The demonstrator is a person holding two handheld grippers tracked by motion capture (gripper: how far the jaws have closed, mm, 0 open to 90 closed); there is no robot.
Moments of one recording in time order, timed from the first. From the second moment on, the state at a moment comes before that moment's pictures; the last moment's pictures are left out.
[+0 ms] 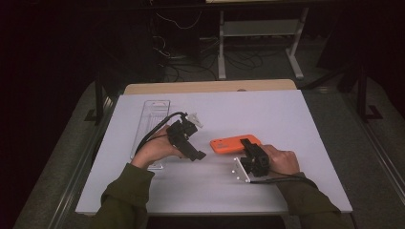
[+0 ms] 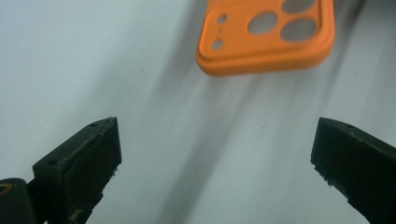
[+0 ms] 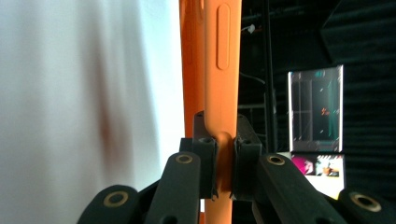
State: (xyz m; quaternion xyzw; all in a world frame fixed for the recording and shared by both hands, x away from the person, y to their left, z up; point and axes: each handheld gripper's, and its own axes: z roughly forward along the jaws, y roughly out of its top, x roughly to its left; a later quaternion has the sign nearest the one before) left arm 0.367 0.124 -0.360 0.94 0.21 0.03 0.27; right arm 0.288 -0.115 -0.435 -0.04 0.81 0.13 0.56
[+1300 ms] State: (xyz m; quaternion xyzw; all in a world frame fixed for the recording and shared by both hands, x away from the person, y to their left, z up) left arm 0.368 0.126 -0.365 0.94 0.22 0.05 0.26; right arm 0.301 -0.121 -0.423 0.07 0.84 0.19 0.51
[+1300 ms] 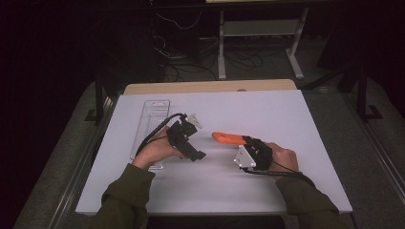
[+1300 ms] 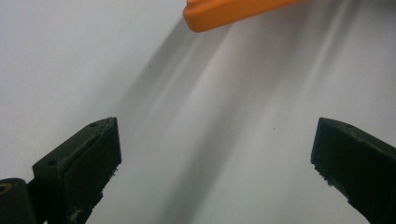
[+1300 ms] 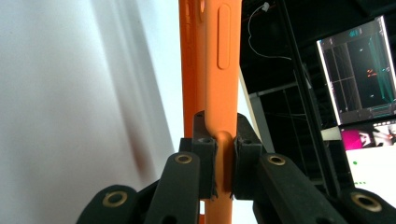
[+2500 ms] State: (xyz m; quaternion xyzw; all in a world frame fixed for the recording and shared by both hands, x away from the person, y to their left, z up) left arm 0.369 0.127 -0.364 0.94 0.21 0.06 0.26; right arm 0.309 -0.127 -0.419 0.17 0.84 0.25 0.45
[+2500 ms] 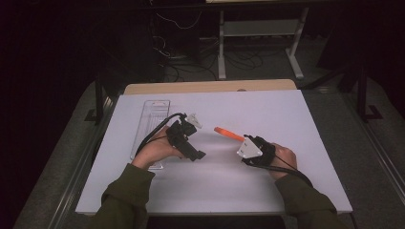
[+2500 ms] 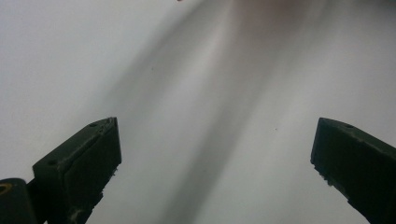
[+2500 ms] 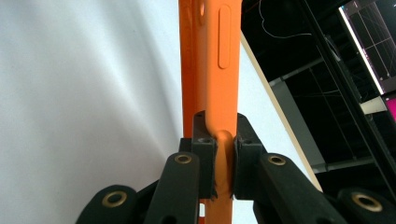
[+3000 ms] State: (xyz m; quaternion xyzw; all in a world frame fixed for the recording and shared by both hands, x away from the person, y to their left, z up) left arm 0.369 0.129 -0.364 0.94 0.22 0.06 0.26; right arm 0.315 -0.132 -0.417 0.19 0.85 0.26 0.42
